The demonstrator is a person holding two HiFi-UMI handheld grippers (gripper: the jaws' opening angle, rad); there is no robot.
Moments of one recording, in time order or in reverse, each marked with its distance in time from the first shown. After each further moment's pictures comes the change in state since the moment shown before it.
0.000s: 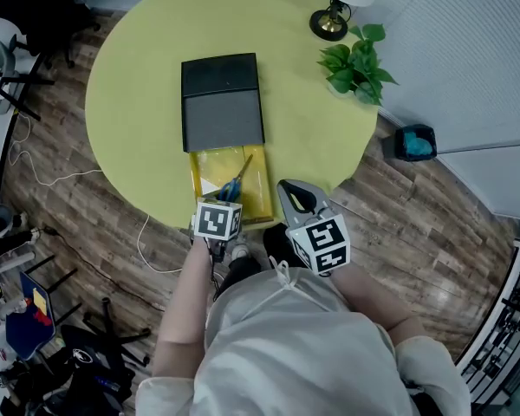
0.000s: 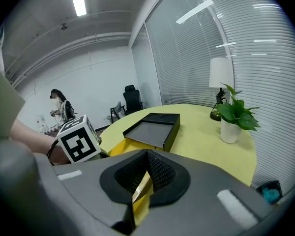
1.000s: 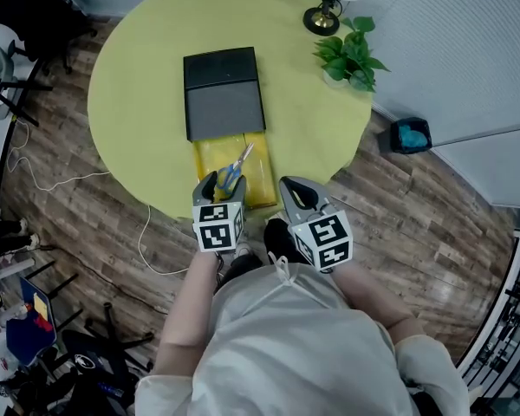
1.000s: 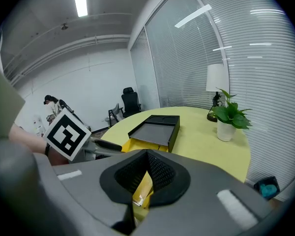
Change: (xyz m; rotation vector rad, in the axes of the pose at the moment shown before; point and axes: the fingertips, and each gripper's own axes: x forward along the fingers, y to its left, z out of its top) left arm -0.067 0.002 0.035 -0.036 -0.442 0.142; right arm -0.027 0.026 -0.007 0.014 -0.026 -0.039
